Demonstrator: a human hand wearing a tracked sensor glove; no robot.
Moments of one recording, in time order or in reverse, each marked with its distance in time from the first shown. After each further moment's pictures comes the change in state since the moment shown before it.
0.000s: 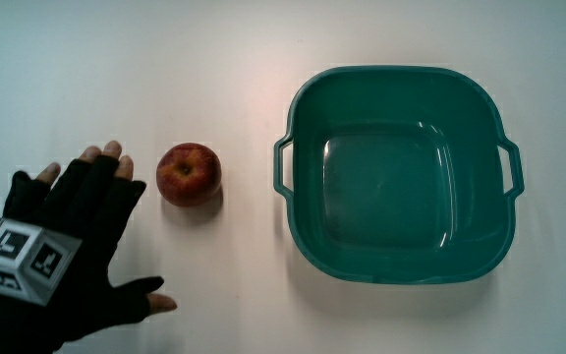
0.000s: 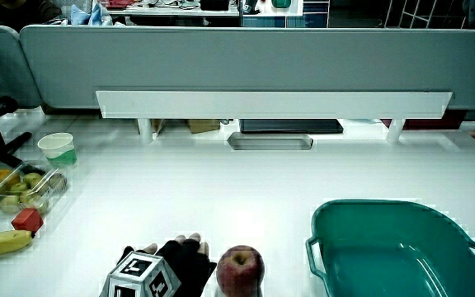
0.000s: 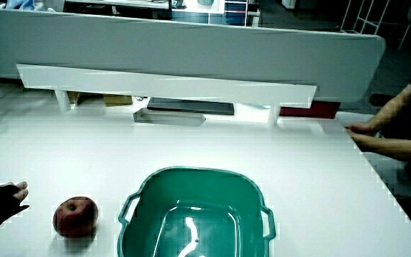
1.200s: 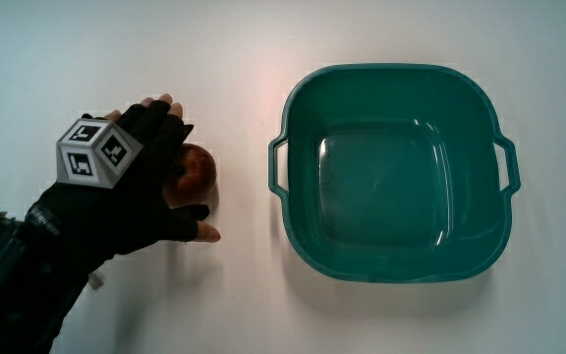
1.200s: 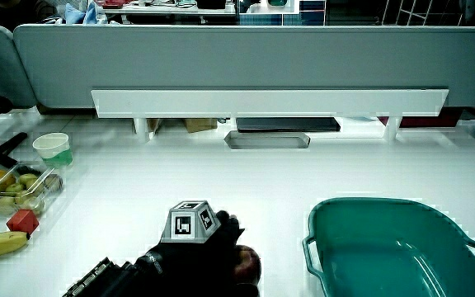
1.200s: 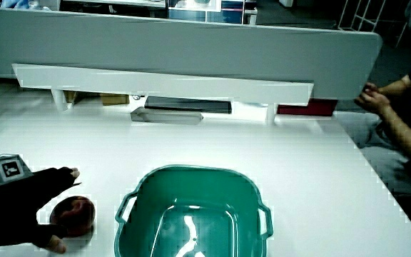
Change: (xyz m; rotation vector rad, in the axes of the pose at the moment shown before) arm 0.022 0.092 0.019 -0.125 -0.065 -0.022
